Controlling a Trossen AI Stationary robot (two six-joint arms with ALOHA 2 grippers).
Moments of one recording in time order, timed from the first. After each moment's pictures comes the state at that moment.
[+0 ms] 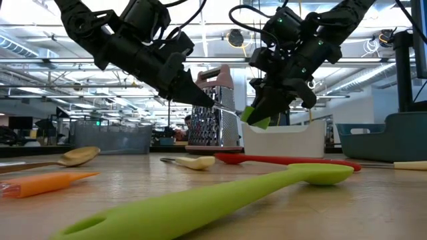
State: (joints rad) left arm 0.04 1.63 0.71 0.48 -0.12 0.03; right arm -0.16 1.54 0.78 0.01 -0.08 -0.45
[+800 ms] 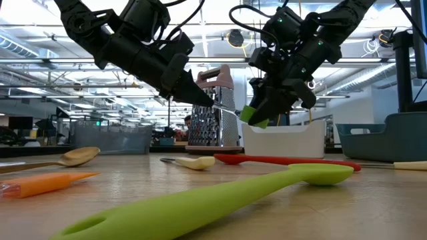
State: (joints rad) left arm 0.04 1.63 0.71 0.49 -0.18 0.01; right arm -0.16 1.53 0.78 0.01 -0.08 -0.46
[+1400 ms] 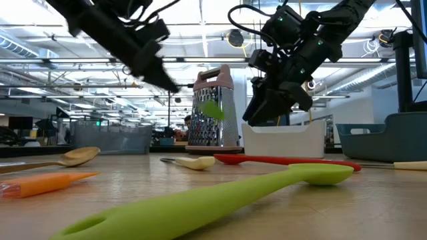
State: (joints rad) left arm 0.03 1.31 0.71 -0.04 -0.39 -0.02; right arm -0.16 1.53 0.78 0.01 0.02 -0.45
